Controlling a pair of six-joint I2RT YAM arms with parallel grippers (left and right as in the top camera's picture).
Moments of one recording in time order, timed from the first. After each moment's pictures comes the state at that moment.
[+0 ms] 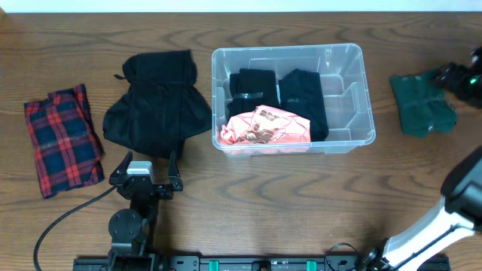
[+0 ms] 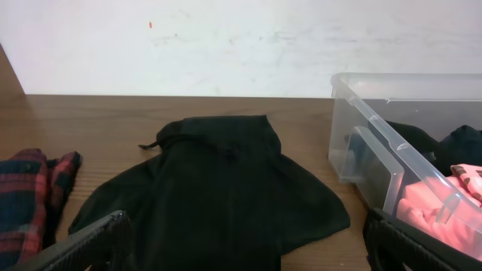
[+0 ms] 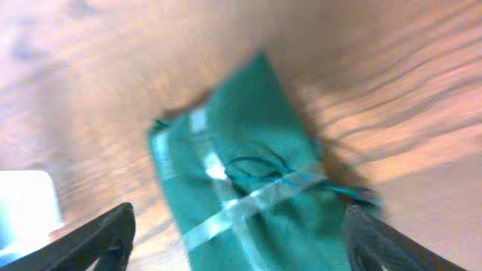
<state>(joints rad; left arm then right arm) -0.07 0.01 0.02 -0.12 -0.04 -0.04 -0.57 2.01 1.71 -0.77 -0.29 -0.03</state>
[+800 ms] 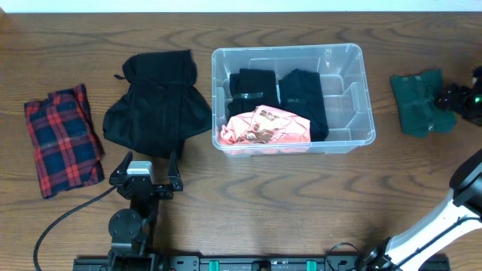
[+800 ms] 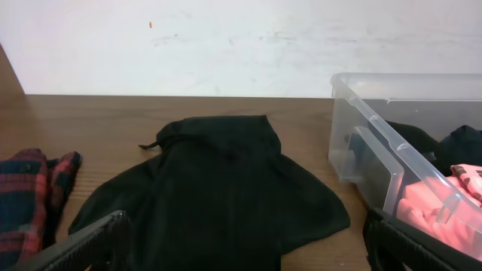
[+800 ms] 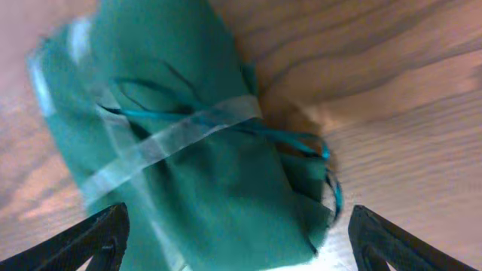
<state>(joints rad) -0.07 0.01 0.02 -0.12 -0.04 -0.04 -0.65 2.16 1.71 -0.86 -0.28 -0.22</state>
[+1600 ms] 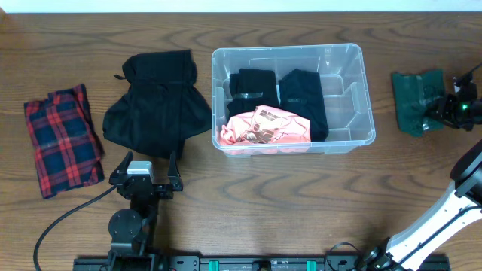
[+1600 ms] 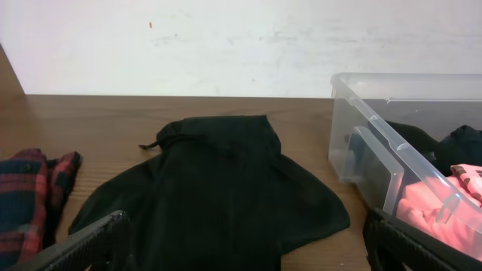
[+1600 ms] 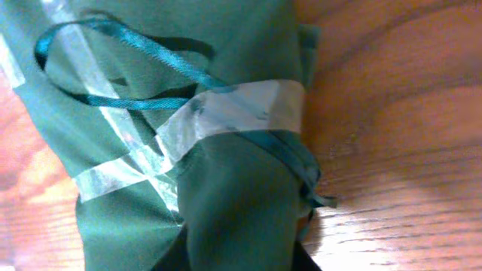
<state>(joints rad) -0.07 0.01 0.02 -0.12 -0.04 -0.04 -0.65 2.26 1.71 -0.88 -0.41 -0.27</state>
